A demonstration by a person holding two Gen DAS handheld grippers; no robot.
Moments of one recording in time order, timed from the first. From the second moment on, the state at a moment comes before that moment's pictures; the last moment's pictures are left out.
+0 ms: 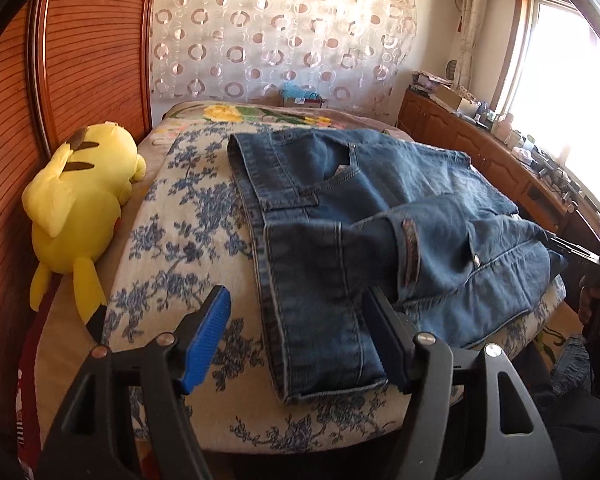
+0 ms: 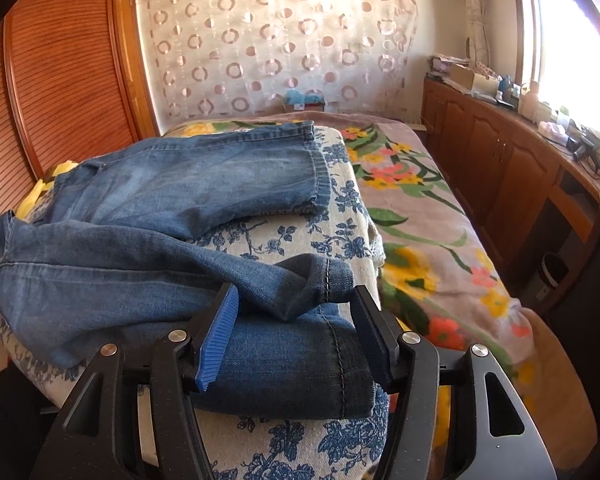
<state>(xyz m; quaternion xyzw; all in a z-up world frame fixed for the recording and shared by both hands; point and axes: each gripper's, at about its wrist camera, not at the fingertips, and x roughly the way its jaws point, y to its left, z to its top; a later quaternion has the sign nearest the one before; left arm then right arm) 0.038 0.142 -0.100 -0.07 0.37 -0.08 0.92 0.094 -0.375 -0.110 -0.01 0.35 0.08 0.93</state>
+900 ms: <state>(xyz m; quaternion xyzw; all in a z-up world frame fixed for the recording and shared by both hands) 0.030 0.133 -0.107 -0.07 0.37 -0.10 0.92 0.106 -0.386 -0.114 0.00 0.36 0.08 0.93</state>
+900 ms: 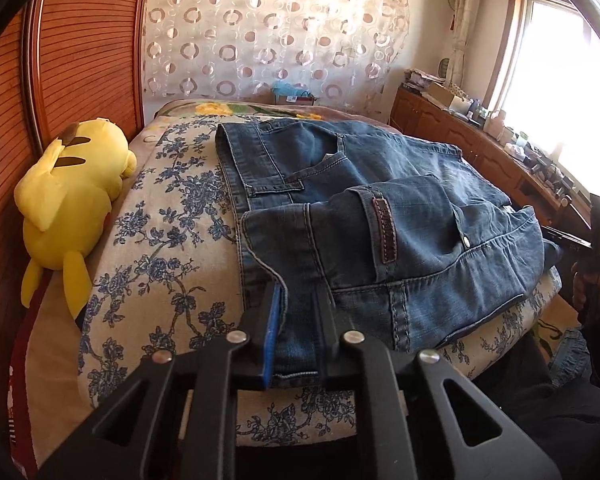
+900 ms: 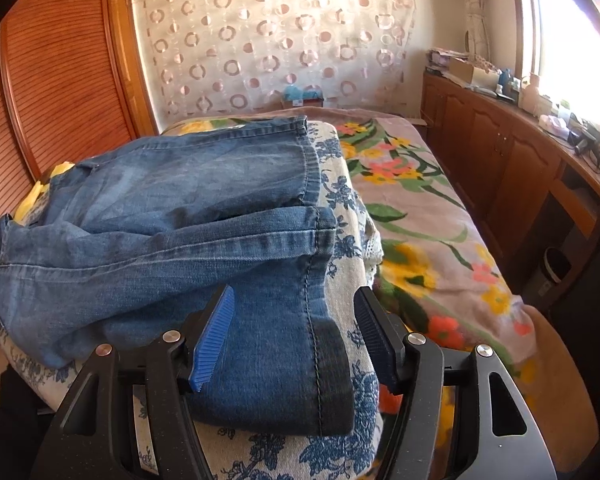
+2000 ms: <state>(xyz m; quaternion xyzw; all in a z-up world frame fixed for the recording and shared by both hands) 0.029 0.127 -0.105 -0.05 0.36 -0.09 0.93 0.143 -0.382 -0.106 0.02 0.36 0.16 0.92</state>
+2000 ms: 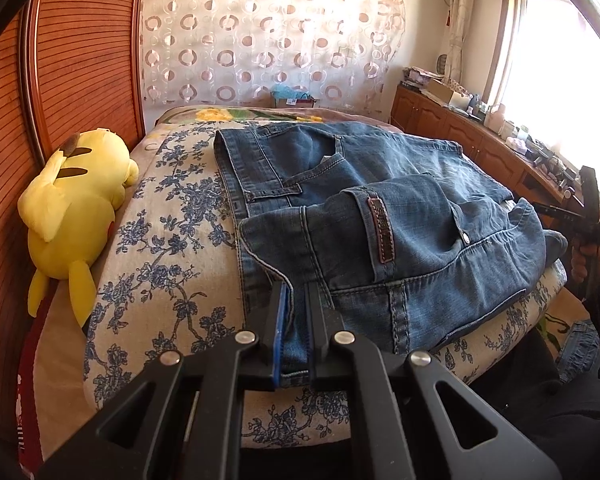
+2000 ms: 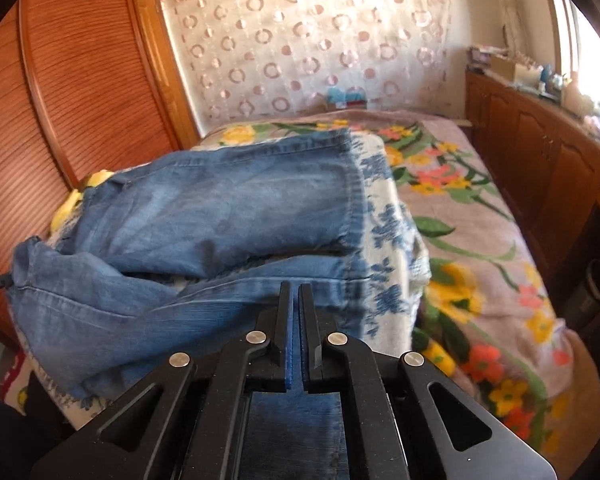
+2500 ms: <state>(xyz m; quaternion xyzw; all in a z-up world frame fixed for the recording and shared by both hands) 0.031 0.122 -0.110 -0.04 0.37 -0.09 0.92 0.181 -0.388 -0.129 0.06 0.41 0.13 0.90</state>
